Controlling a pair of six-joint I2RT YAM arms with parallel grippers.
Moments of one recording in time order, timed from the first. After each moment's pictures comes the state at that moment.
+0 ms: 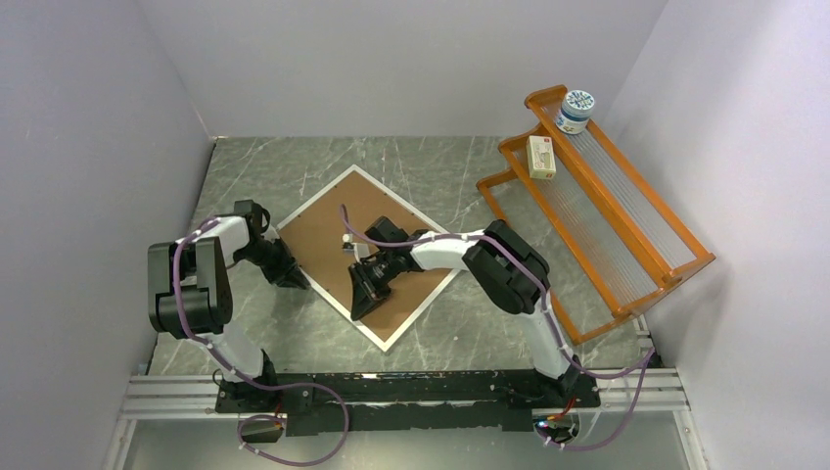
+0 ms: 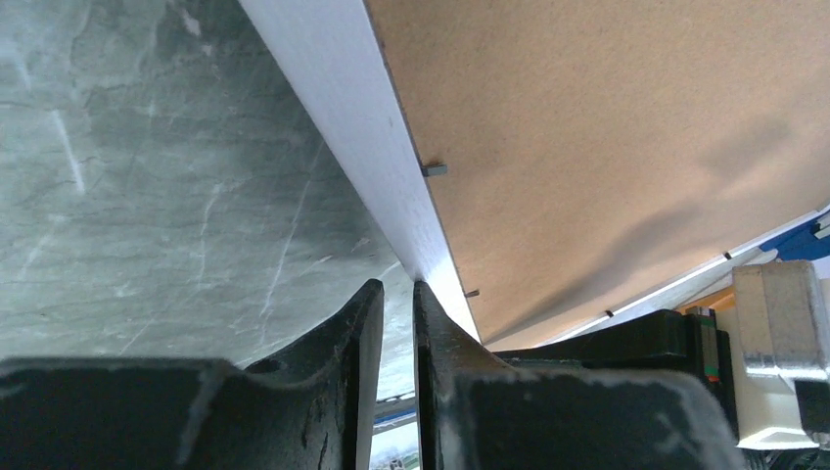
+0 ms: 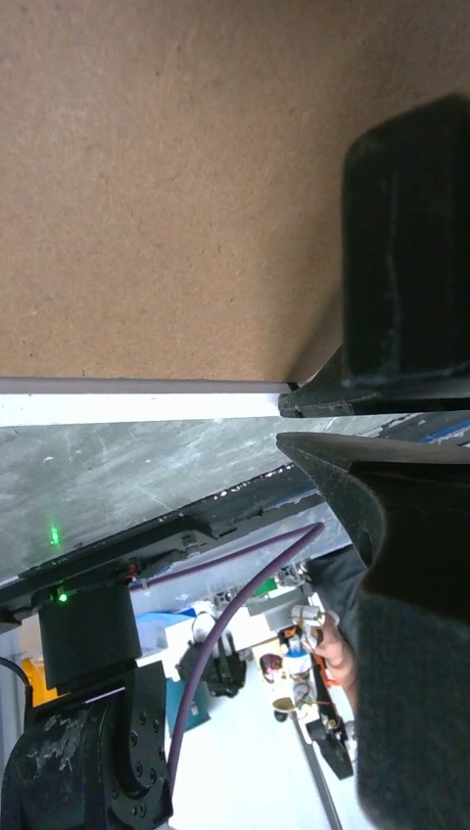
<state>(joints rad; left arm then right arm) 0.14 1.68 0.93 -0.74 0.41 -0.47 0.88 2.17 1.36 -0.20 -0.88 0.47</state>
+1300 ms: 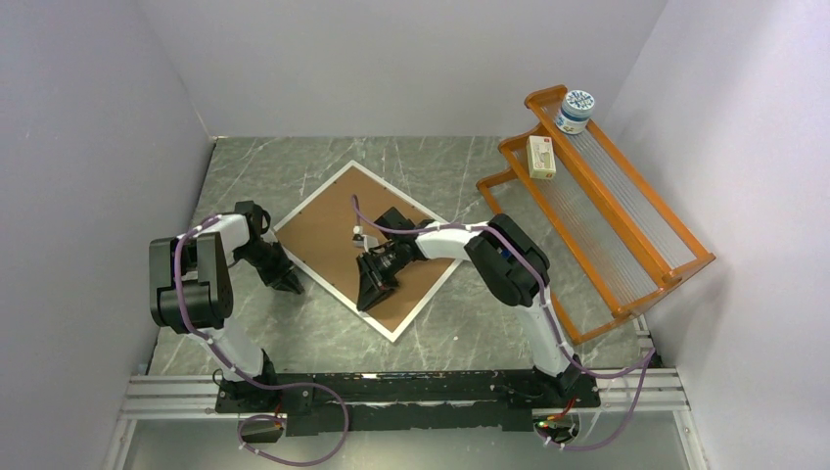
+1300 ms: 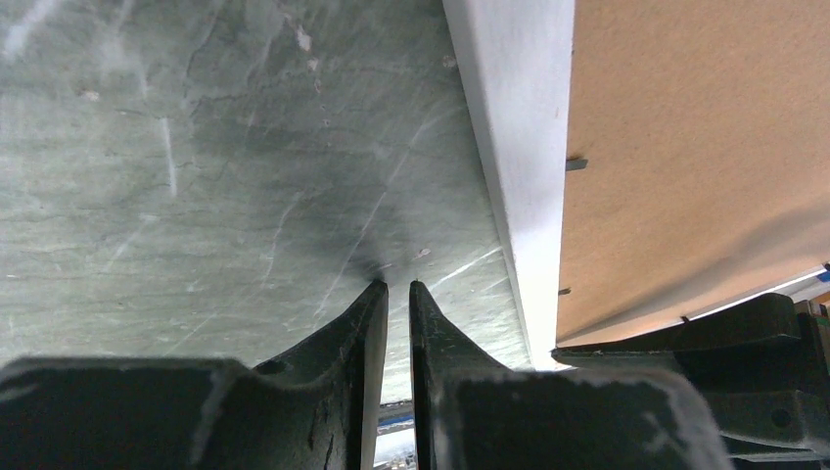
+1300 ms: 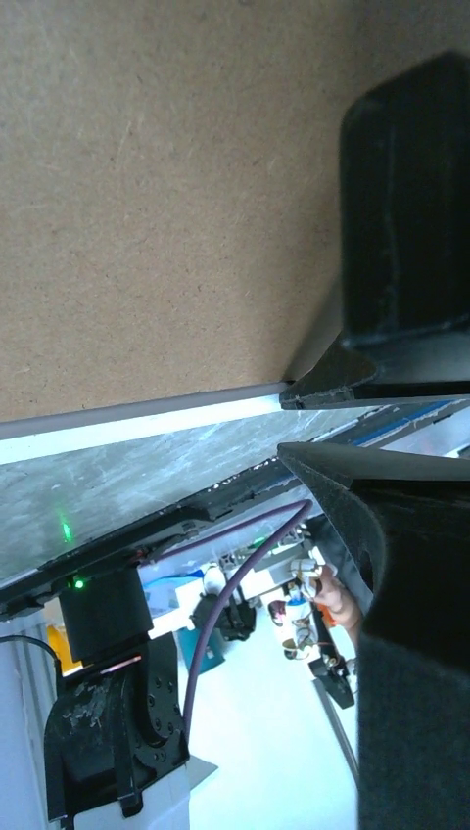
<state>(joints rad) 0.14 1.71 0.95 -0.79 0.32 -0.44 0.80 2.21 1.41 -0.31 -0.93 0.48</state>
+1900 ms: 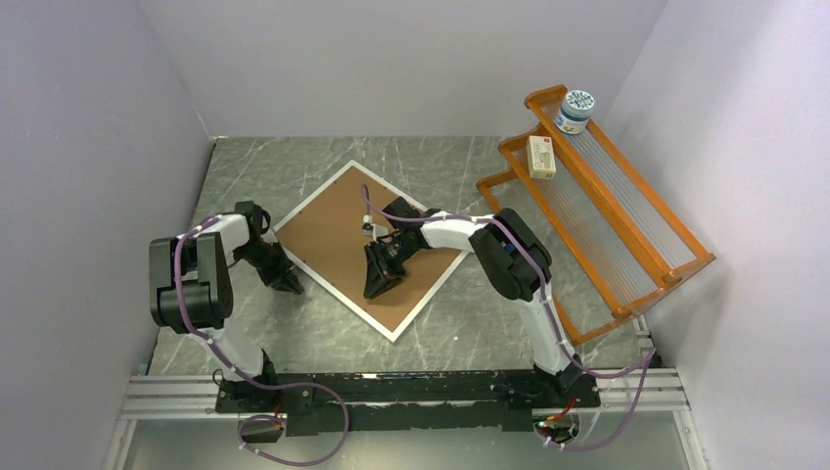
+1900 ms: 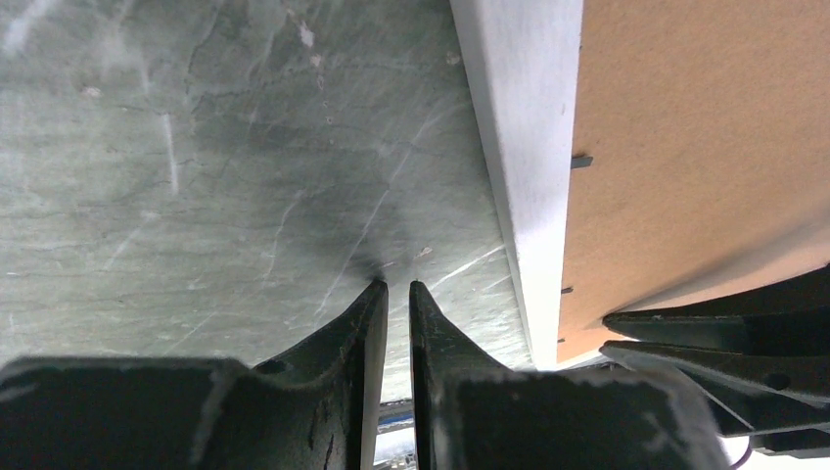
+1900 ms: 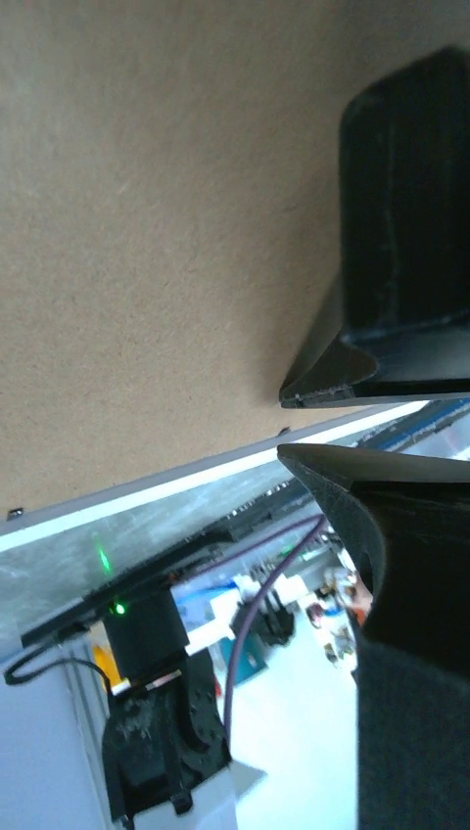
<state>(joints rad) 0.14 1.71 0.95 -0.79 0.32 -0.44 0.73 2.25 1.48 -0.40 -0.89 0.46</state>
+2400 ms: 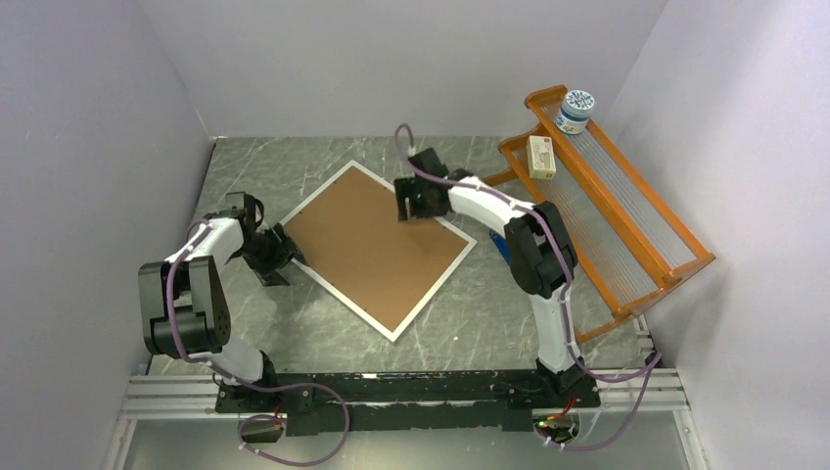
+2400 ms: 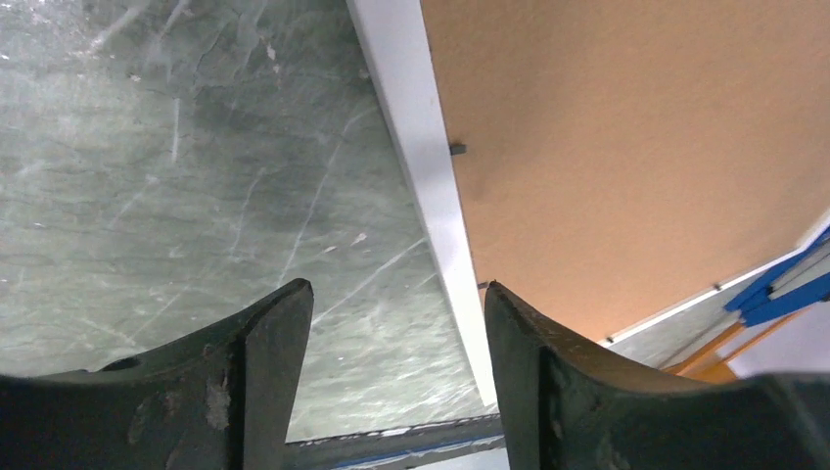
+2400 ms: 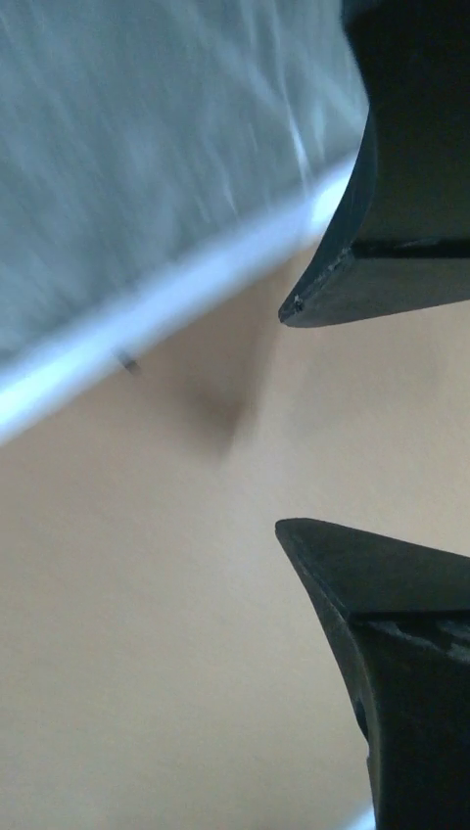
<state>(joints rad) 0.14 1.57 0.94 -0.74 0.31 -0.54 0.60 2.11 1.62 -0.46 -0.06 0.38</state>
